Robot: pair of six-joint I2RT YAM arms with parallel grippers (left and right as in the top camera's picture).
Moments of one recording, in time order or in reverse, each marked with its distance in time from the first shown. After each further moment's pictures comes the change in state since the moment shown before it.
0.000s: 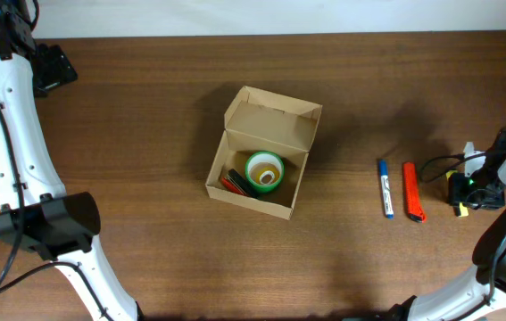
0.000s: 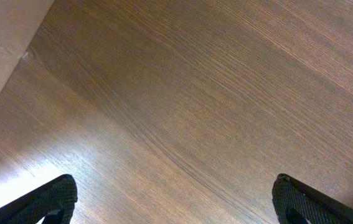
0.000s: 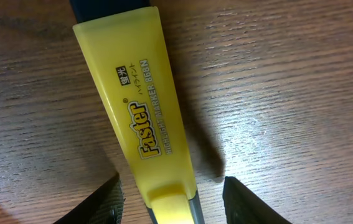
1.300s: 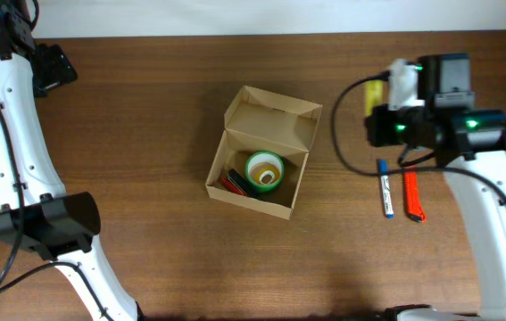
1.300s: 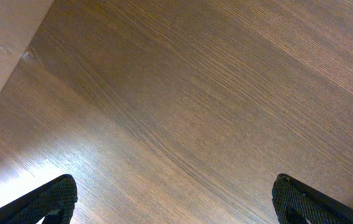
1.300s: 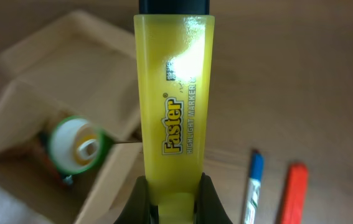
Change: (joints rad) left arm 0.000 0.000 0.000 0.000 0.000 0.000; right arm 0.707 -0.455 0.329 -0.274 -0.245 0.407
